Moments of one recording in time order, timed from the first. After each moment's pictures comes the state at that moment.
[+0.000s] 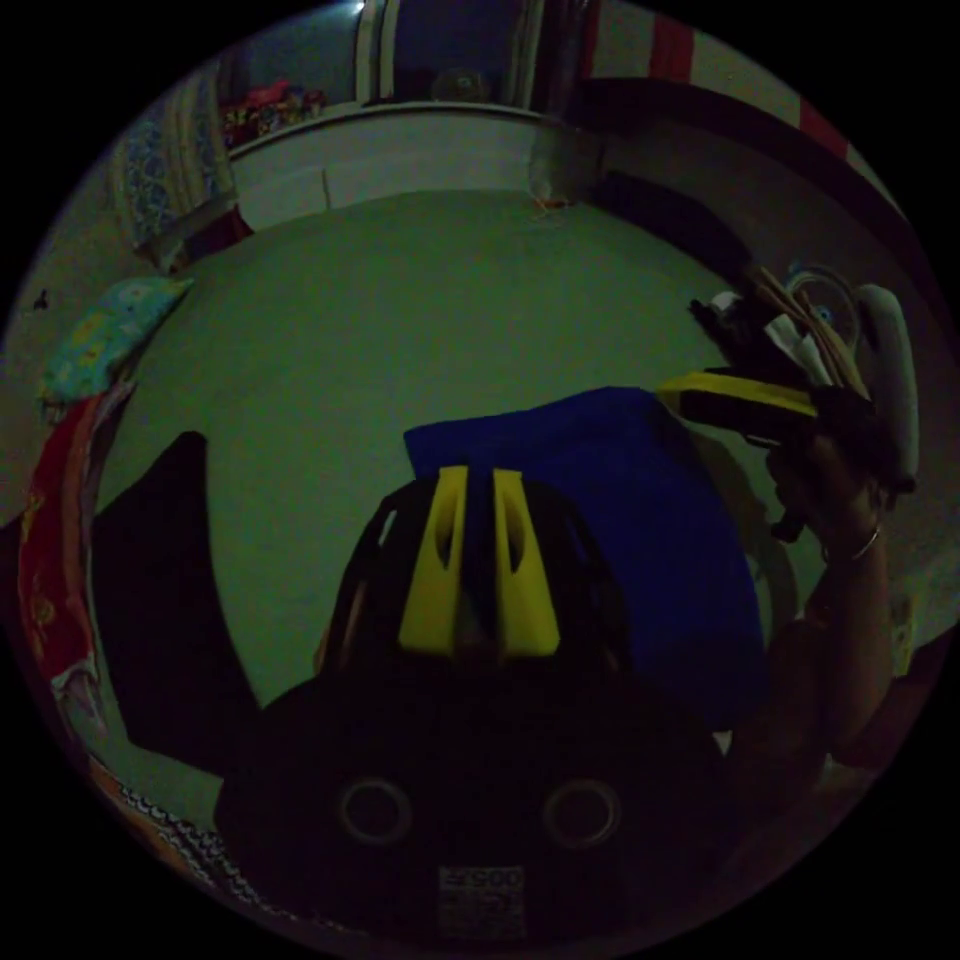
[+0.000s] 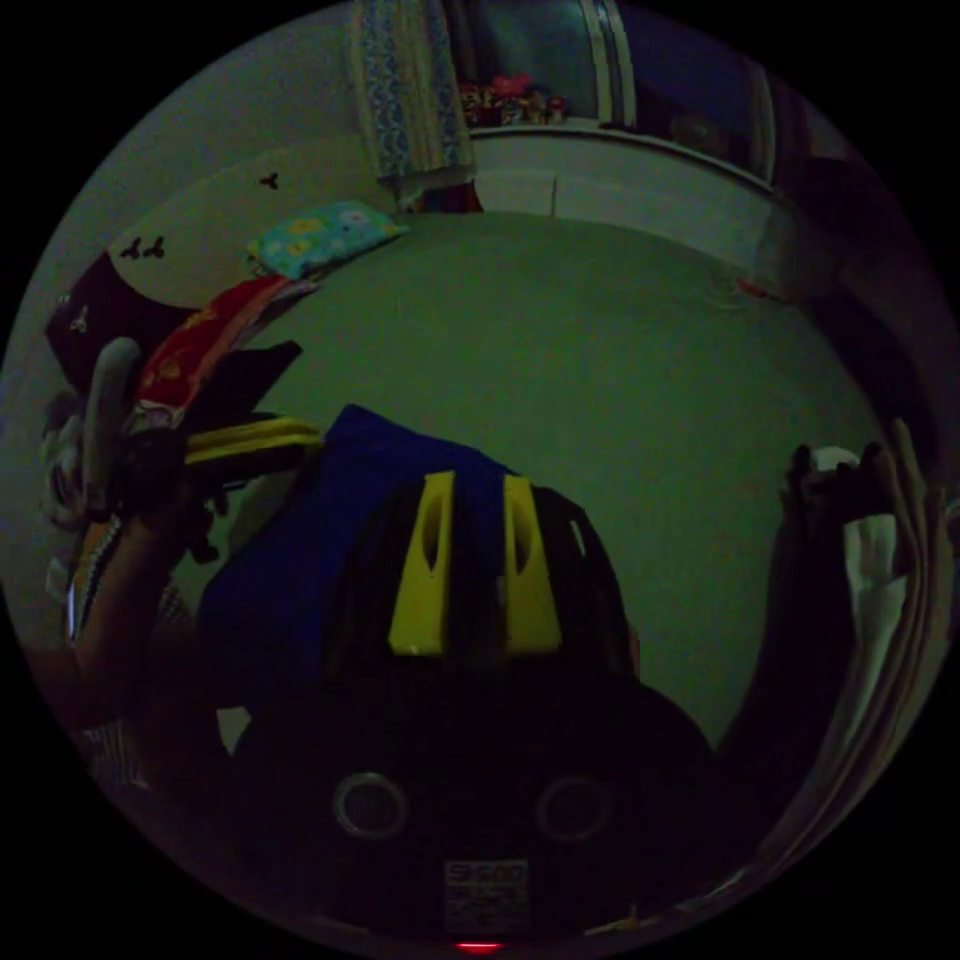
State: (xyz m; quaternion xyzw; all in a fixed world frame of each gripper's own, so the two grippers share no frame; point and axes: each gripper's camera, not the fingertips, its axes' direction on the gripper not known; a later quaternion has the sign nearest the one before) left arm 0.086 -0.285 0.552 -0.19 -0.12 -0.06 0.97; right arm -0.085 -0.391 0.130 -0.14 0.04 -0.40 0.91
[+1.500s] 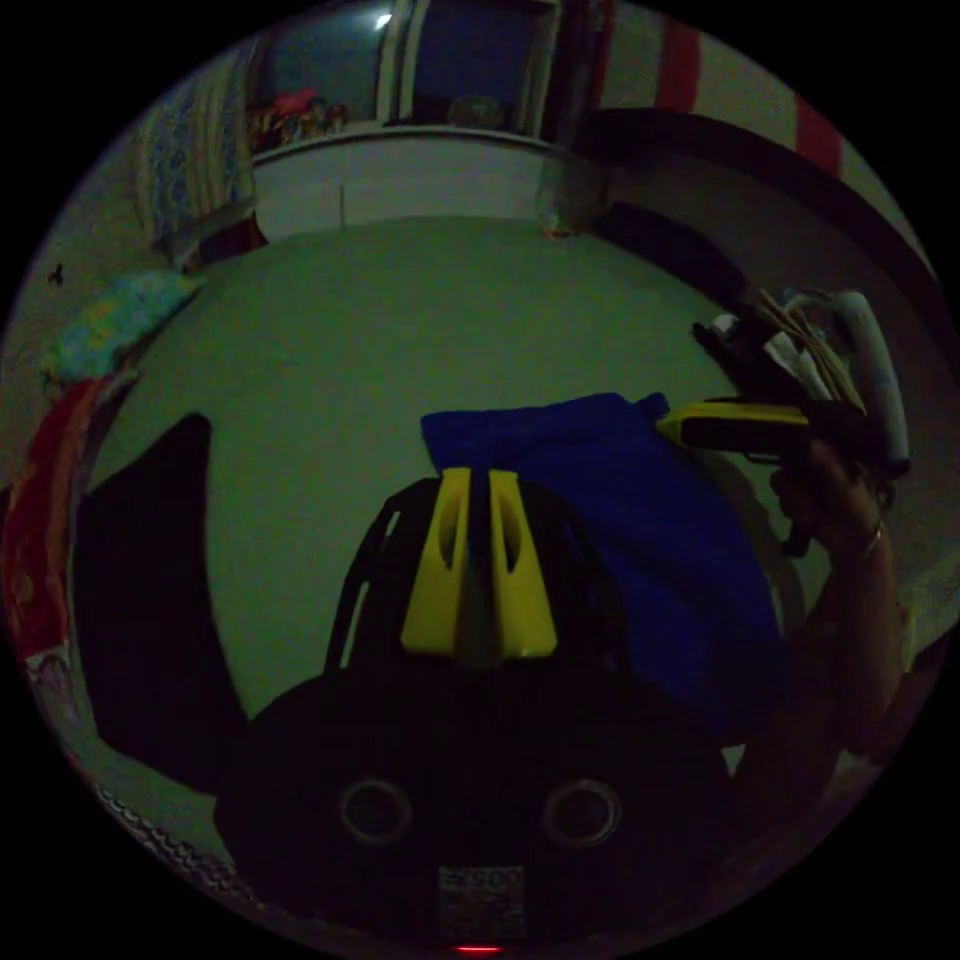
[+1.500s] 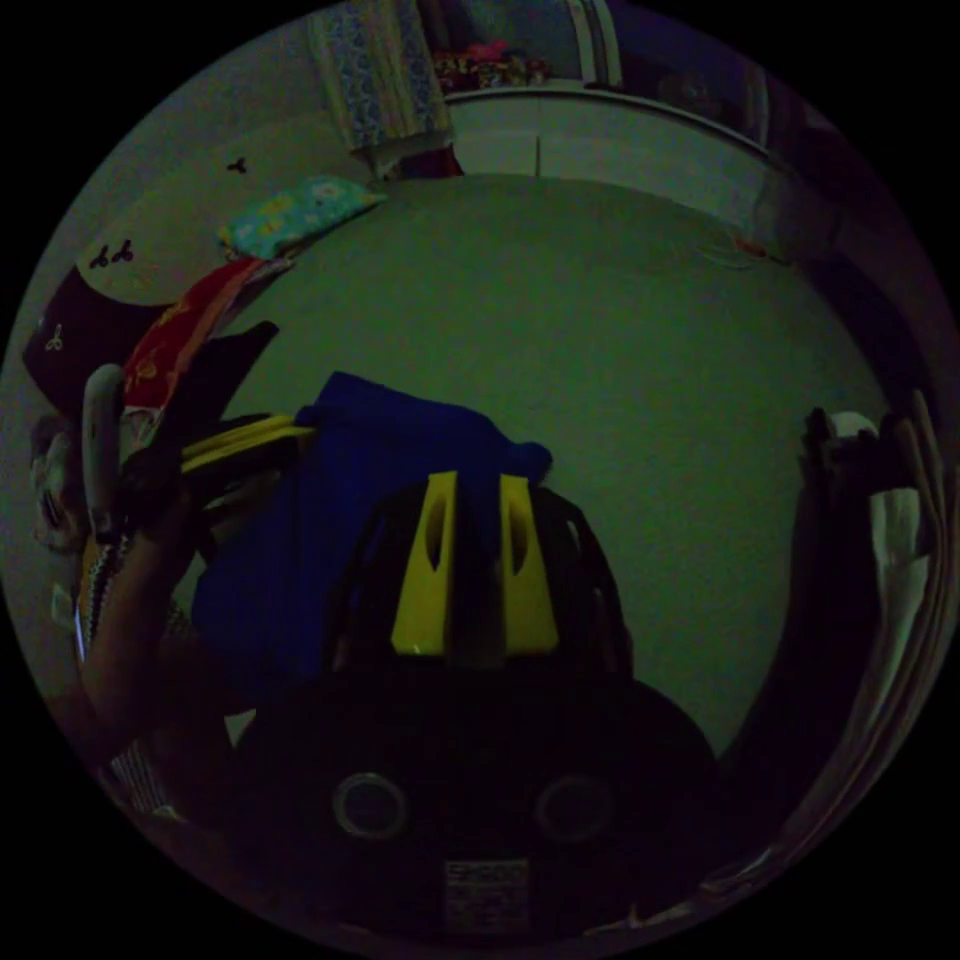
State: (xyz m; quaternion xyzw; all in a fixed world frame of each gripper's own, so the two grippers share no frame) left arm 0.056 -0.185 0.476 -0.18 -0.08 -0.09 0.98; right arm -0.067 -0.454 0.168 -0.18 0.09 -0.36 0.91
